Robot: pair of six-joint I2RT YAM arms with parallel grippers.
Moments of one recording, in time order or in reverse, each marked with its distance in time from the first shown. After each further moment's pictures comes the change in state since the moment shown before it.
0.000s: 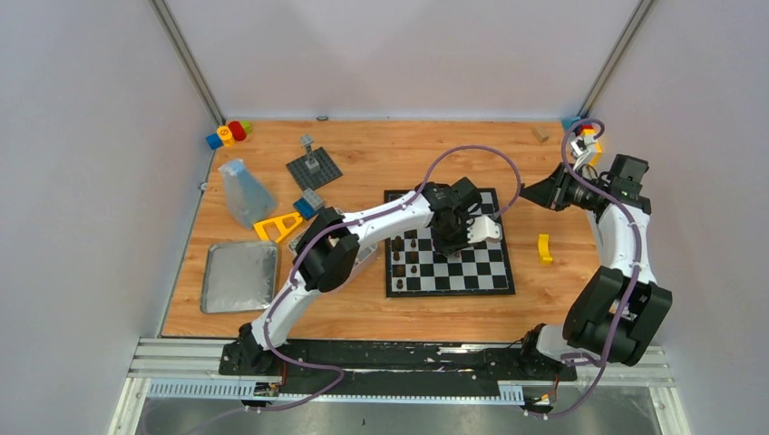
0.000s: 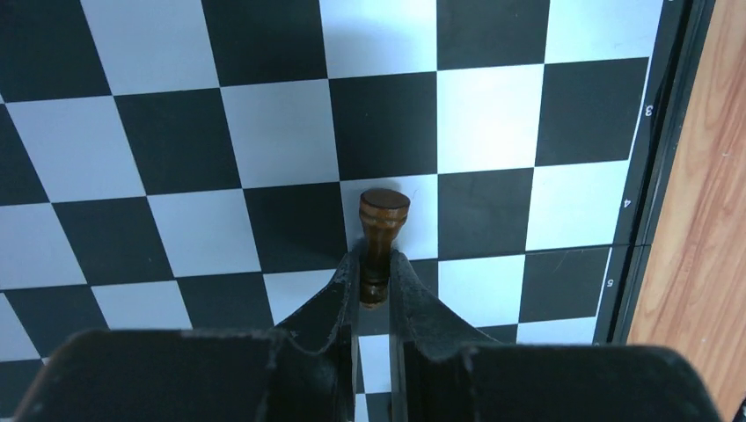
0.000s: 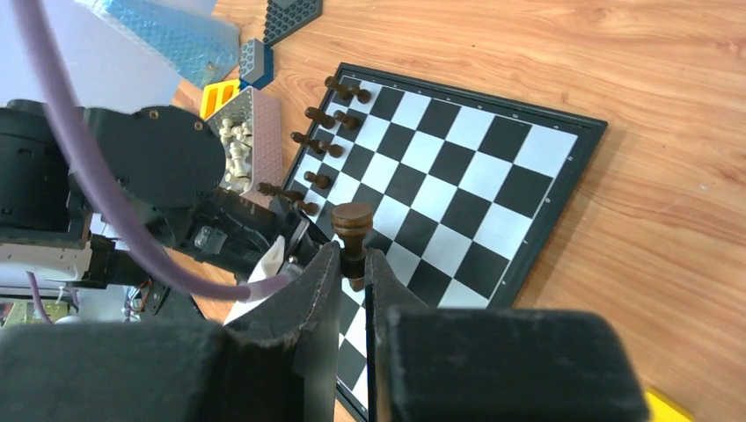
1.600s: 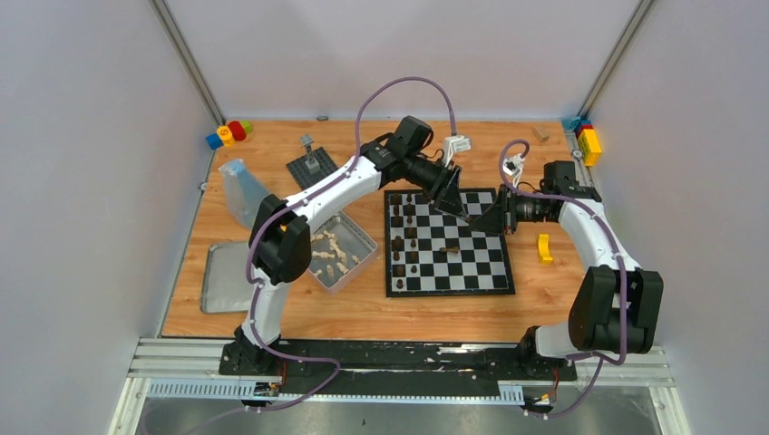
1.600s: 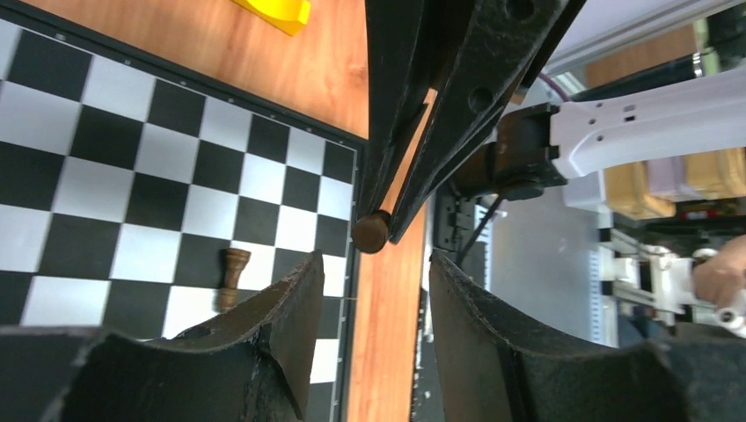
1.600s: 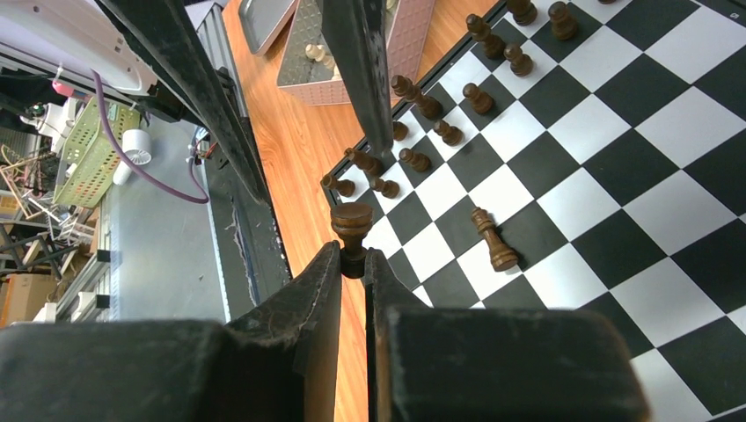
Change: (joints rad) left arm 0.238 -0.234 -0.105 0.335 0.644 -0.686; right arm 0.320 0.018 -0.060 -0.281 -0.076 -0.356
